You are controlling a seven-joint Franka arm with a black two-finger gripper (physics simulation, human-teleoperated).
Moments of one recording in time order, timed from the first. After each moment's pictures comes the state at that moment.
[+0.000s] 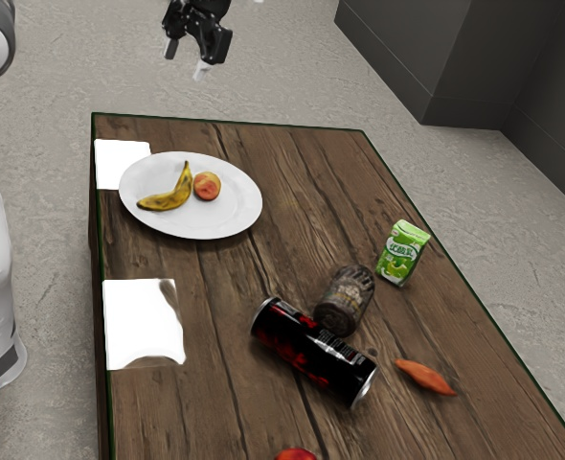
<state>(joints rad) 0.18 -0.22 0.26 -1.57 0.04 1.15 -0.07</state>
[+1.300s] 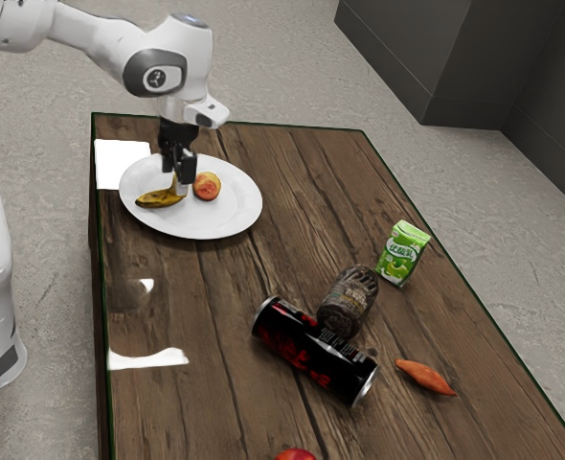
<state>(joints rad) 0.20 -0.53 0.26 -2.51 0.08 1.99 0.19</state>
